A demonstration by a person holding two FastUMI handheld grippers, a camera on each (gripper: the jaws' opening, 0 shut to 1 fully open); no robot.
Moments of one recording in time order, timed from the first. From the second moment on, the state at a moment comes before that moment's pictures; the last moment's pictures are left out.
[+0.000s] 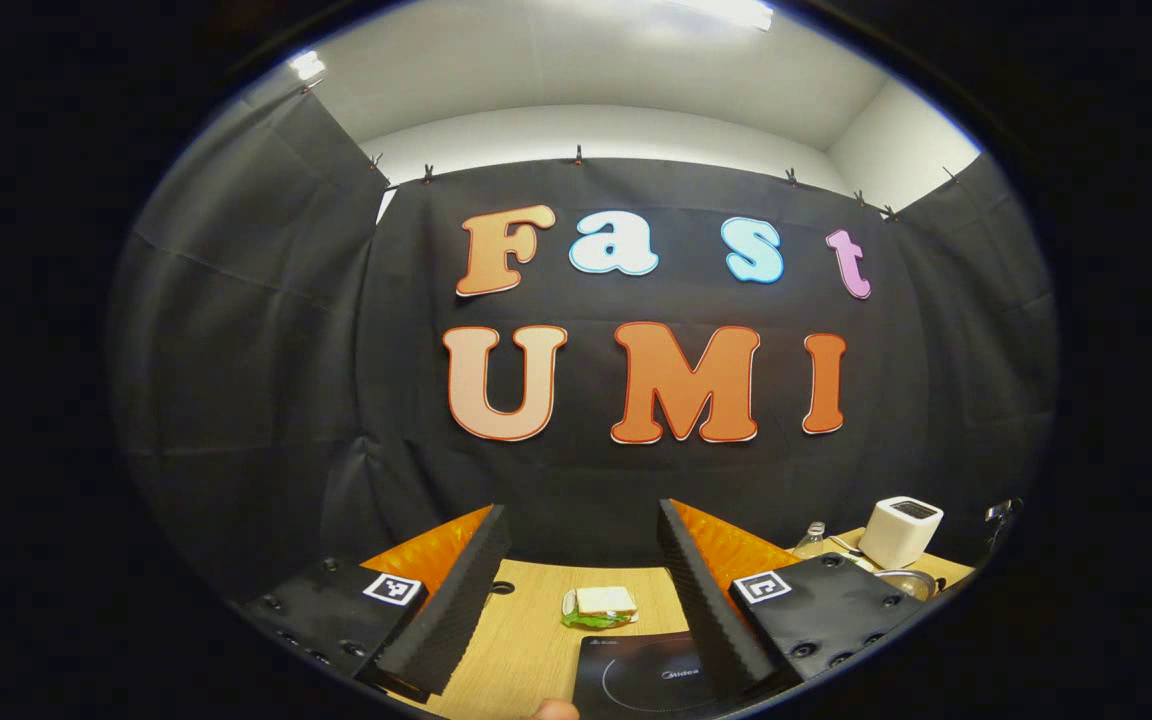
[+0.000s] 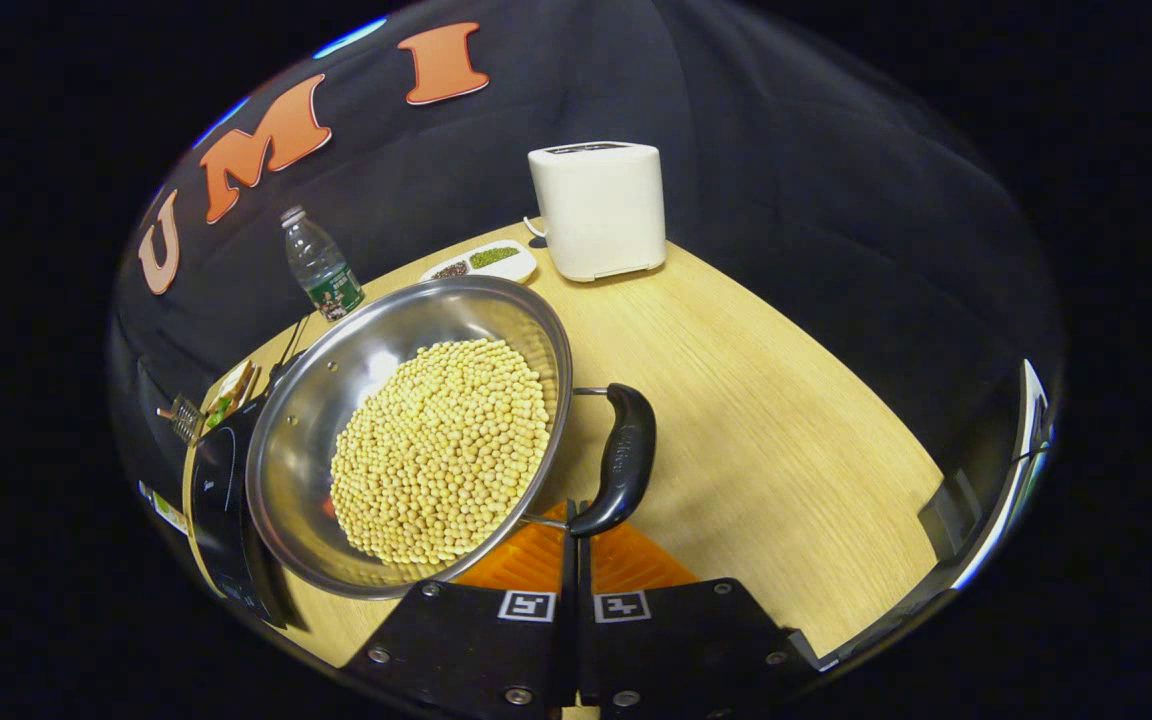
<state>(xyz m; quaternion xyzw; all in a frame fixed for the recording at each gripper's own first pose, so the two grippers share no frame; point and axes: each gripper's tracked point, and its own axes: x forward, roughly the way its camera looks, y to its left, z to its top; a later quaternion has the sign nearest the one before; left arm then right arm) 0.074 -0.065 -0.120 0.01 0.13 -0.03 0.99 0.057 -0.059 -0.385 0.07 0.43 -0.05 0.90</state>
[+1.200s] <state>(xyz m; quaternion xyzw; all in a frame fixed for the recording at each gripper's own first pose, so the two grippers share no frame) 0.022 -0.198 -0.160 0.01 0.18 -0.07 0.98 0.172 -0.087 -0.377 0.06 0.41 -0.04 0.91</state>
